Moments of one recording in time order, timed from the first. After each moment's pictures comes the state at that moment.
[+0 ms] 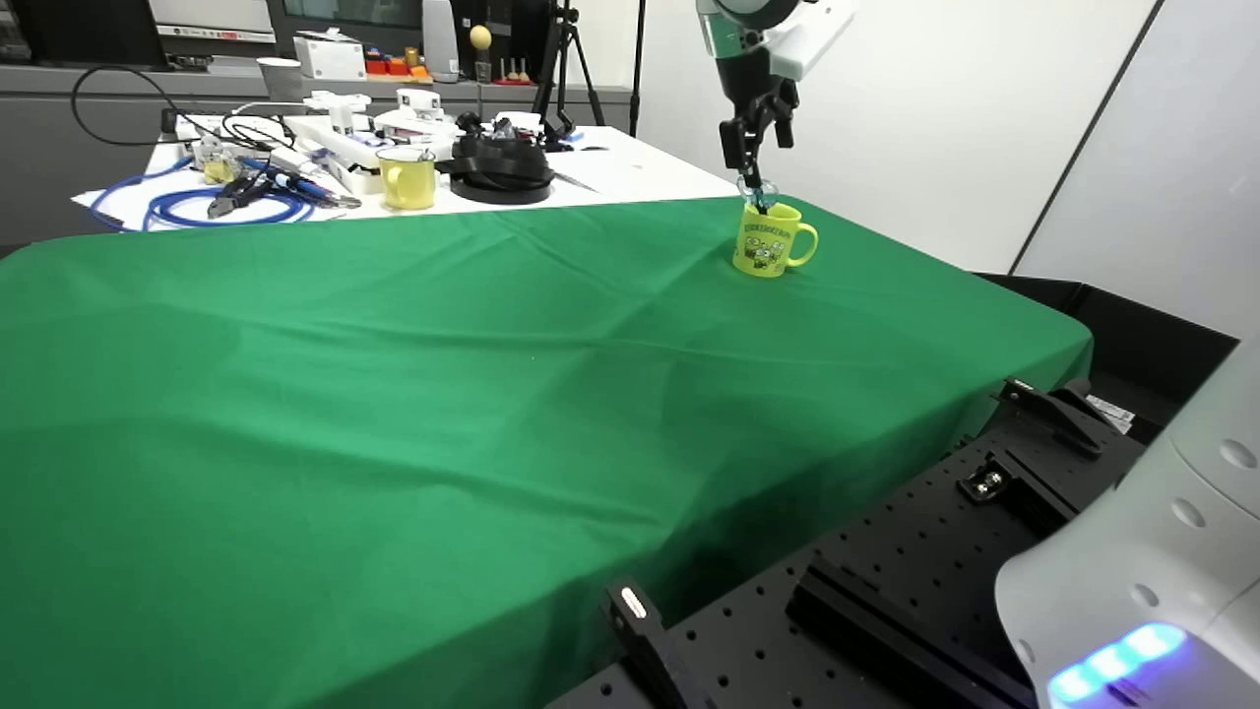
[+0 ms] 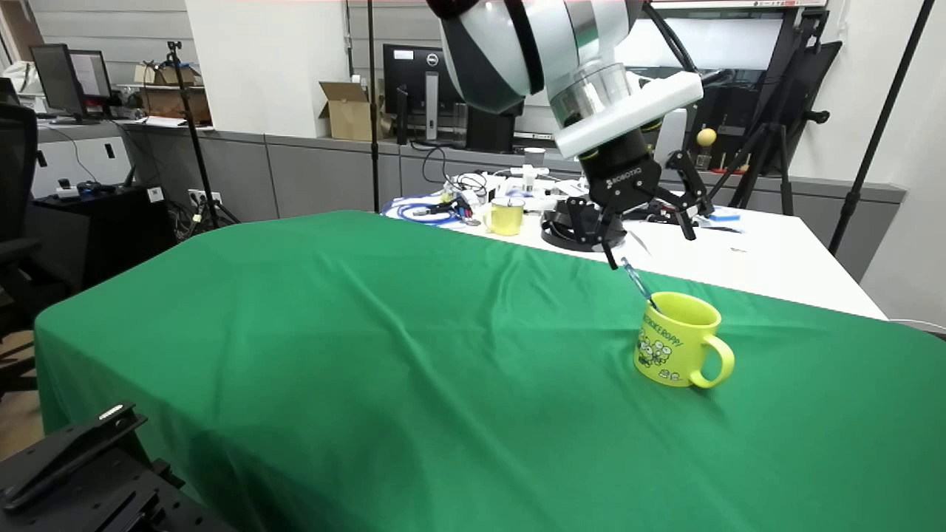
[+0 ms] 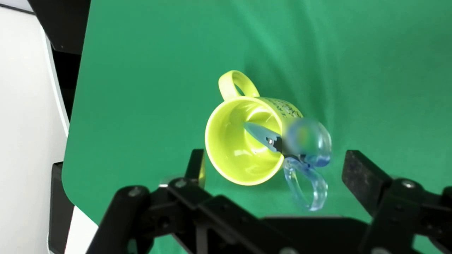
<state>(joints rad) -0.05 0.32 -0.18 -2.08 -0.71 2.35 0.02</state>
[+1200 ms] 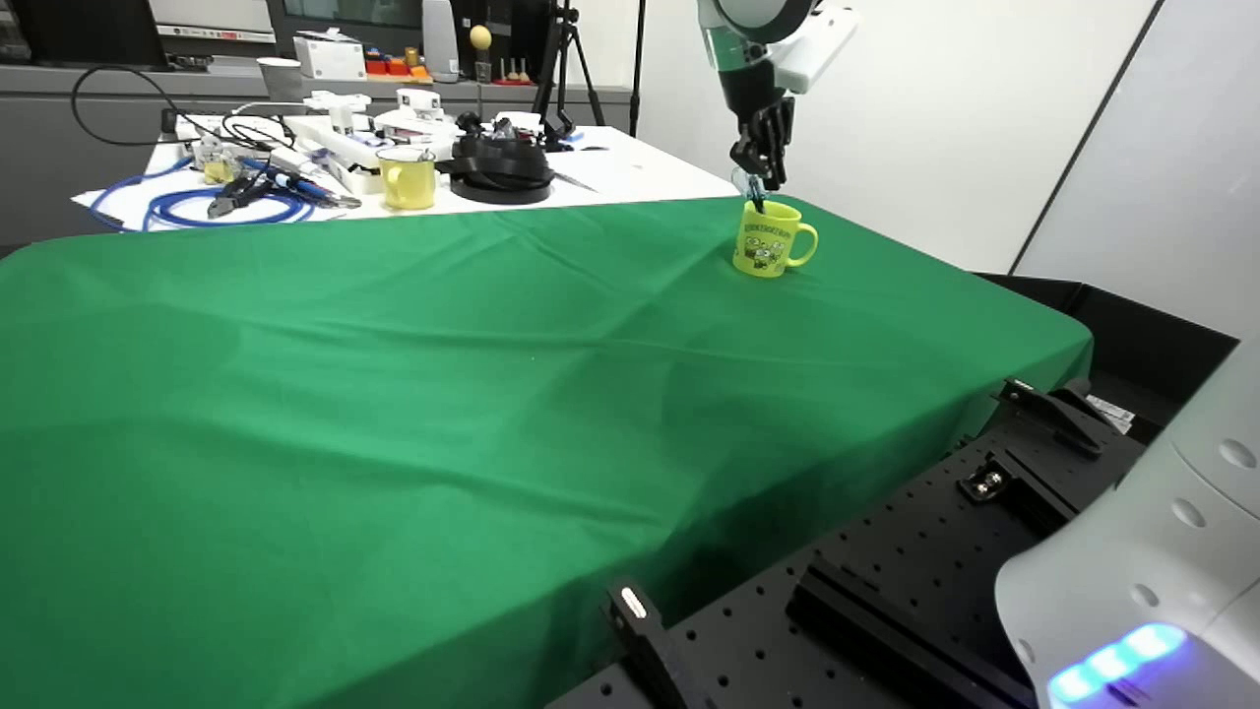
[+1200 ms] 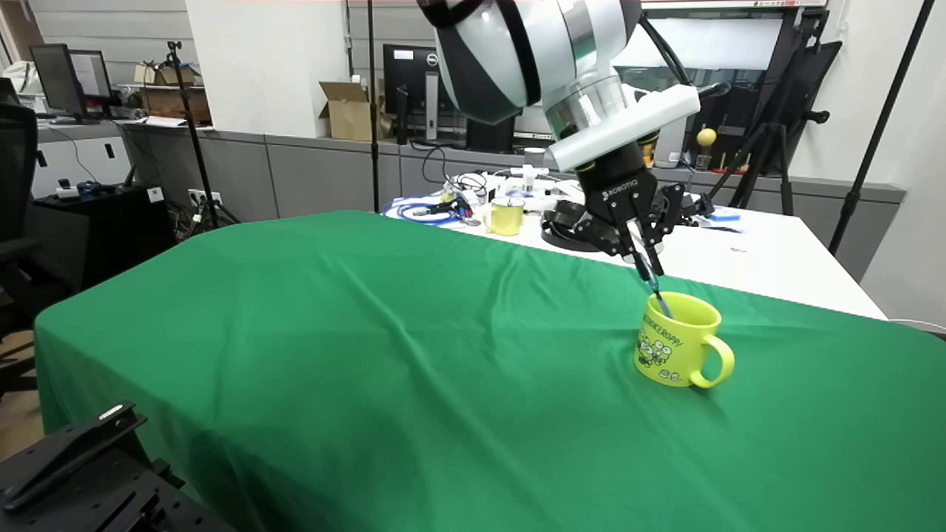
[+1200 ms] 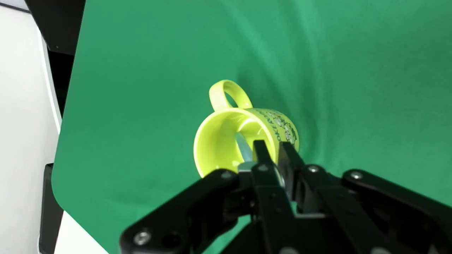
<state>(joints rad) -0.06 0.32 -0.18 -2.12 -0.73 2.36 0.03</state>
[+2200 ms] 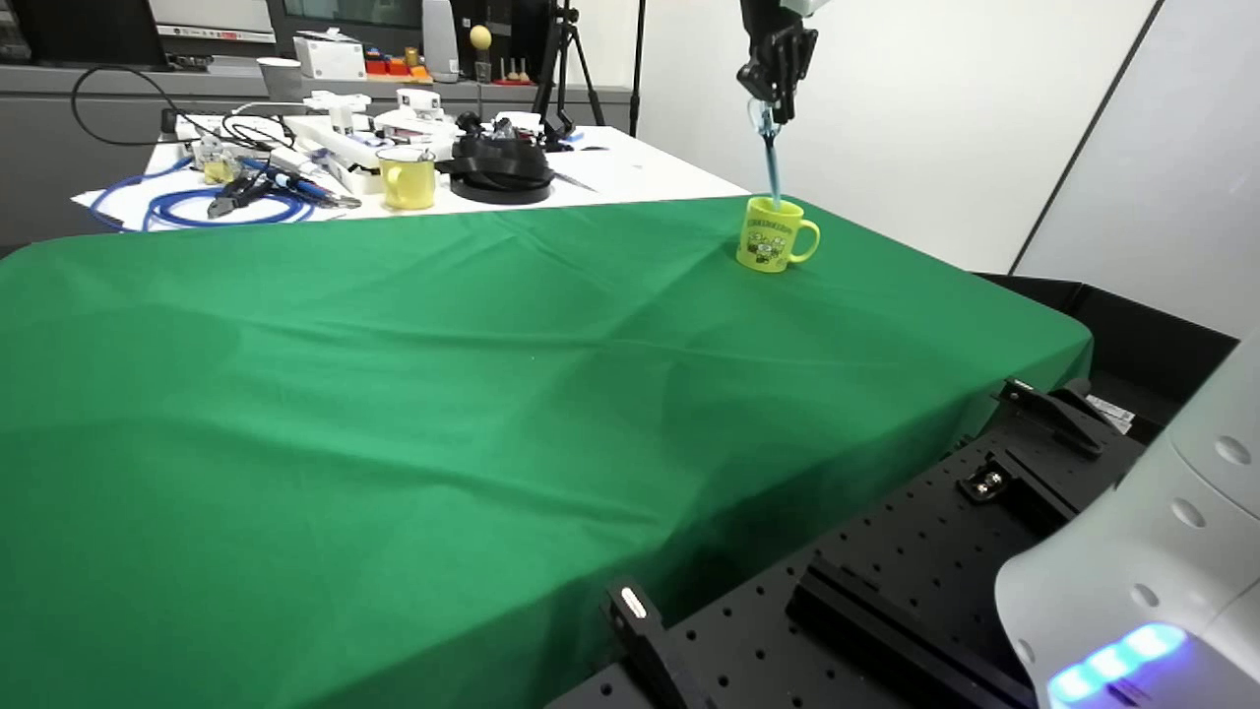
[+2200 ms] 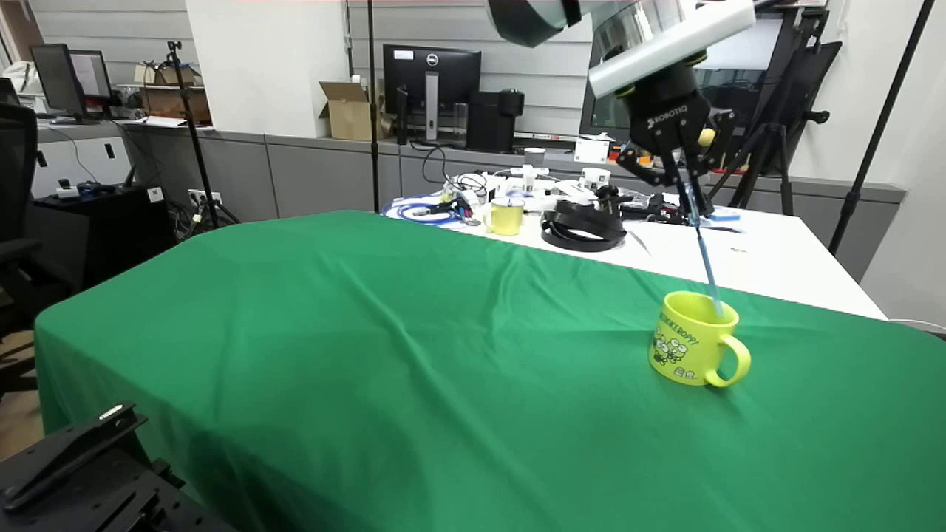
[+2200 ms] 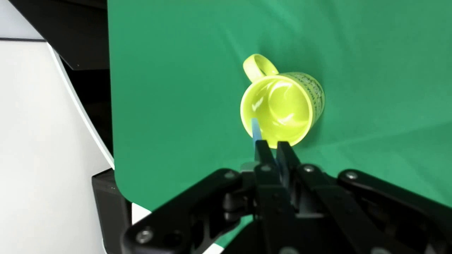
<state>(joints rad) -0.10 0.26 -0.19 -1.98 -0.58 2.30 0.03</state>
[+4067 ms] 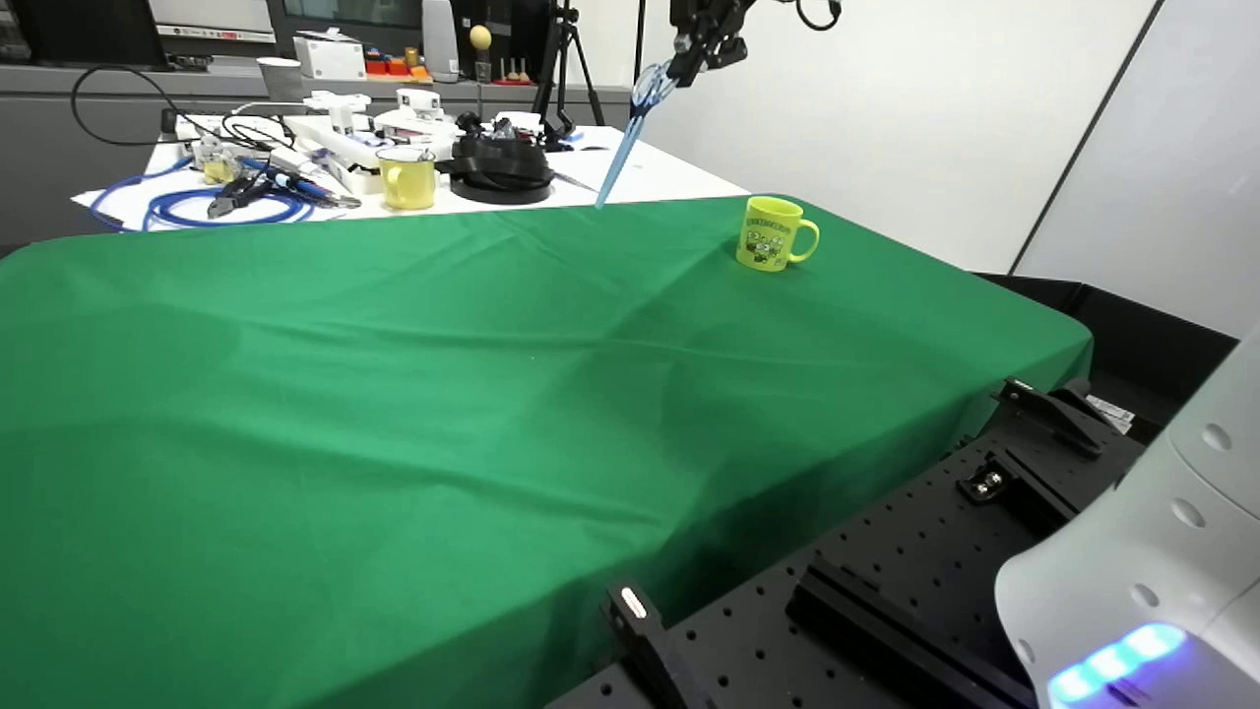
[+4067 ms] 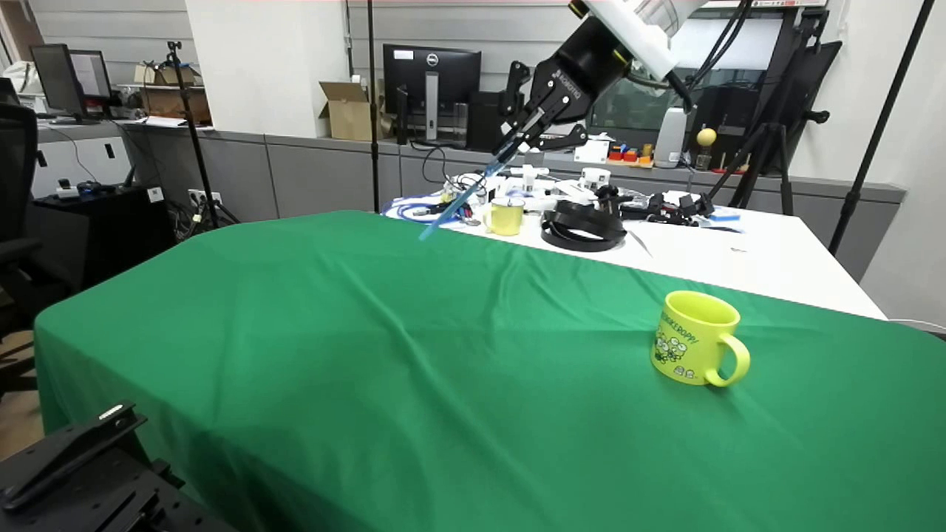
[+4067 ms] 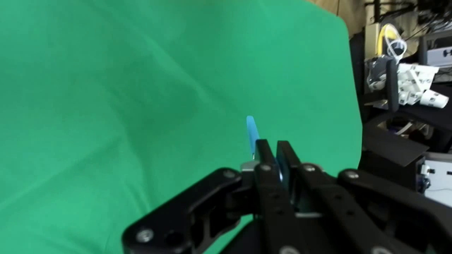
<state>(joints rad) -0.25 0.37 -0.07 -1.71 0.53 1.52 -0.55</state>
